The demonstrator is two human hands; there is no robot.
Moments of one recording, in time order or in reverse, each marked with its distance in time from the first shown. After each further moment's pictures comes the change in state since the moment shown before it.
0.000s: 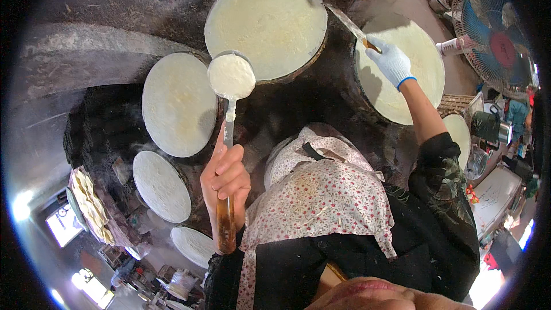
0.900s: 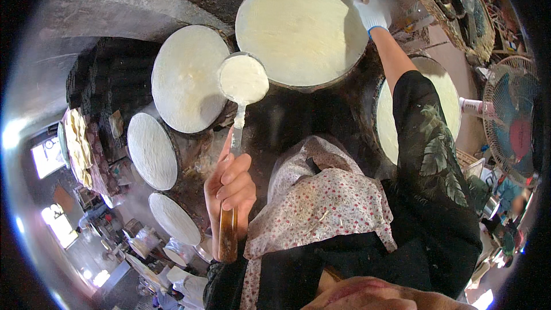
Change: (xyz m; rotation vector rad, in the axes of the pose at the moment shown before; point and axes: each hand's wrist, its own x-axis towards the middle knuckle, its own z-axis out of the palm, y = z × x) left_hand -0.033 -0.037 0.012 -0.048 0.154 0.279; right_hand 0.207 -0.095 0.093 0.156 0.255 -0.033
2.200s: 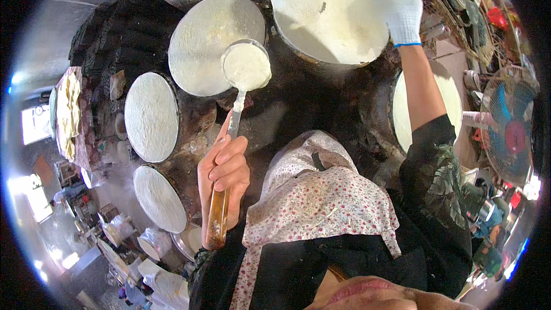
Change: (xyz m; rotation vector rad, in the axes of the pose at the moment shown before) left_hand -0.022 0.026 -0.028 -0.035 -0.061 0.040; right_hand -0.073 -0.105 -0.118 0.517 0.138 -0.386
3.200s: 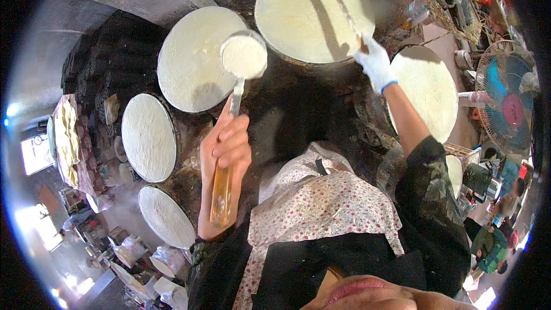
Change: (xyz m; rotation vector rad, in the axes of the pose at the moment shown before) left_hand 0.061 0.029 0.002 0.123 -0.084 -0.161; right_hand -0.117 0.073 0.000 -0.029 -0.375 0.554
